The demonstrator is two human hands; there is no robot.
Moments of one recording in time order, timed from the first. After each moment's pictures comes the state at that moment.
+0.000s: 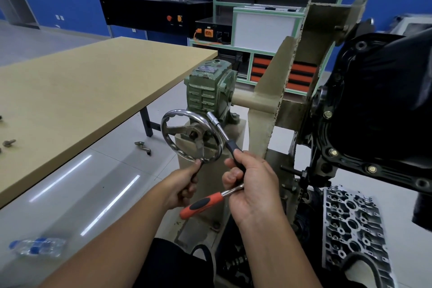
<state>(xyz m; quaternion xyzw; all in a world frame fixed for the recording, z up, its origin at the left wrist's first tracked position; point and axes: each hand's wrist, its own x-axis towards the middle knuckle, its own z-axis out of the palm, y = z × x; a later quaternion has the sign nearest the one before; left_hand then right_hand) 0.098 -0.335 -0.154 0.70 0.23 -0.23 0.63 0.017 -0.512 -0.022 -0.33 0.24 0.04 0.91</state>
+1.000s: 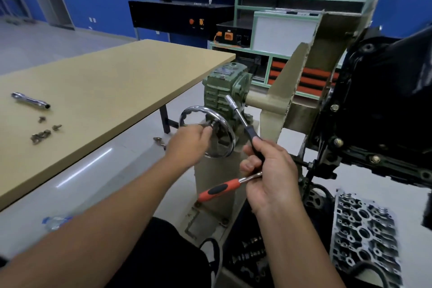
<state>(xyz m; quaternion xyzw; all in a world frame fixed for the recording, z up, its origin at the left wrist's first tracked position) 0.068 -0.347 -0.035 0.95 0.07 0.14 0.27 0.001 -0.528 0.005 -0.35 0.18 0.03 0.92</state>
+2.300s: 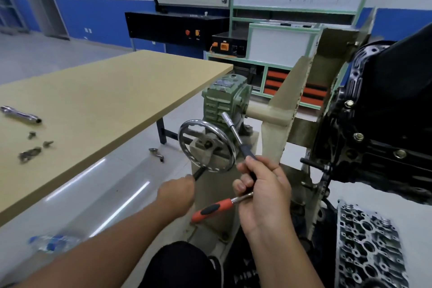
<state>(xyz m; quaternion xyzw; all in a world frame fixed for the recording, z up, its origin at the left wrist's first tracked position) 0.064 -0.315 -0.142 1.00 0.03 -0.04 -0.06 0.004 -0.506 -0.010 -0.35 0.17 0.00 0.92</state>
